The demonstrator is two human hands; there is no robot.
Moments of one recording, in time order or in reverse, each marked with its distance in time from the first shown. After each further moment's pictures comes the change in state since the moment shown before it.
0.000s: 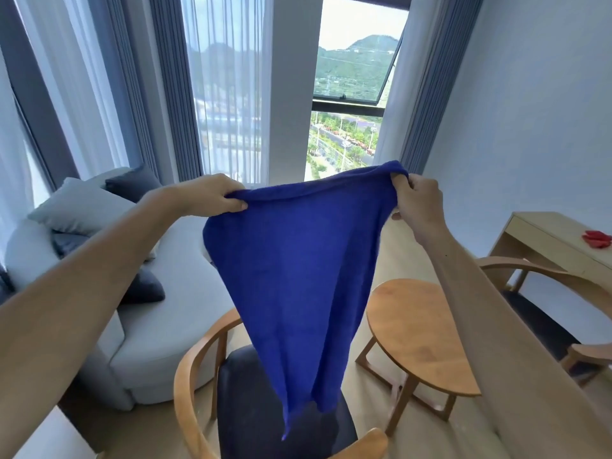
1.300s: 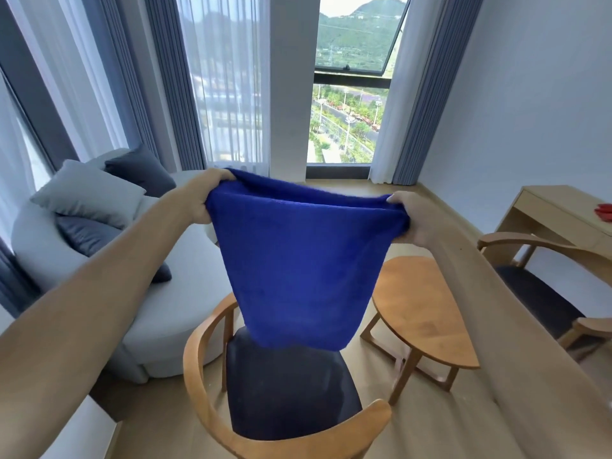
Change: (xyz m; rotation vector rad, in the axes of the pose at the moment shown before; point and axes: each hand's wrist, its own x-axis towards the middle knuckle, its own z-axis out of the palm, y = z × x) left_hand 0.012 -0.015 0.047 -1.264 0.102 -0.585; right_hand -0.022 0.038 0.007 0.402 -0.399 0.708
